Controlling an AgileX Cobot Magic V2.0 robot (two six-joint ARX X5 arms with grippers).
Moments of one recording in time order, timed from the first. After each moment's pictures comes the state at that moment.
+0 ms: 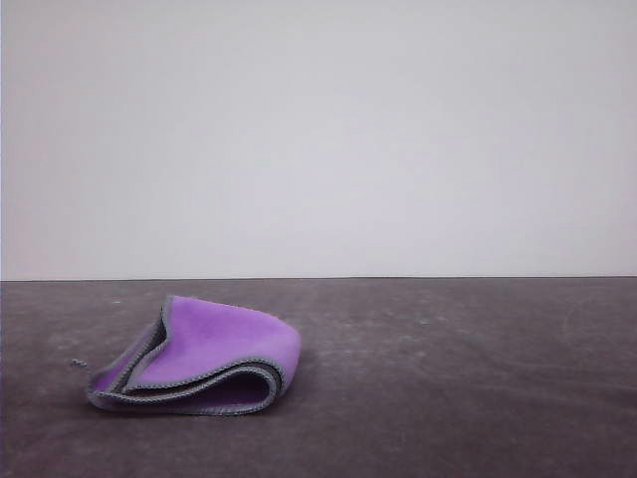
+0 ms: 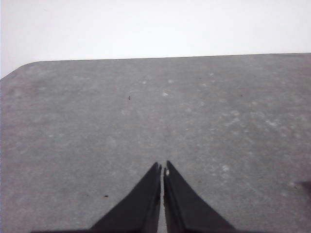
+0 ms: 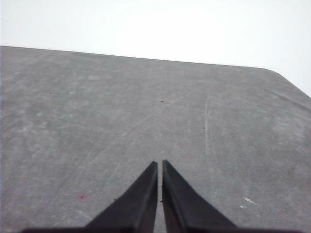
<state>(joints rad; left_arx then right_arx) 0.05 0.00 0.03 -0.15 0.06 0.05 0.04 0.00 0.02 -0.12 0.05 -0.03</state>
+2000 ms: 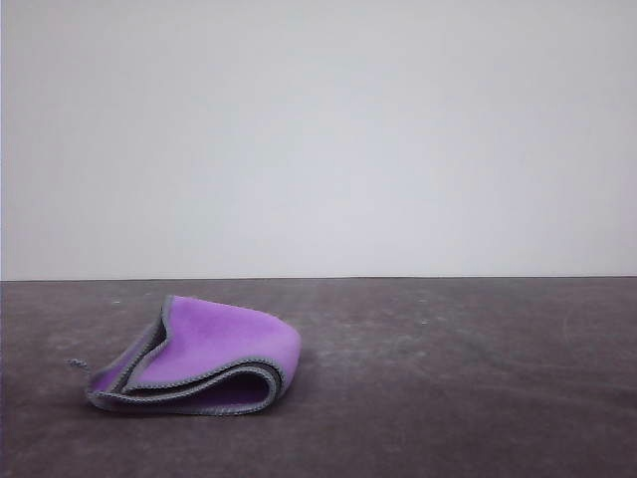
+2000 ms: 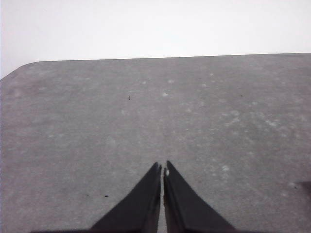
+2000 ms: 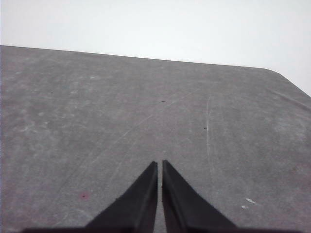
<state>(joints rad) 0.05 0.00 0.03 -0.15 0.06 0.05 0.04 0.00 0.02 -0.12 0.05 -0.03</state>
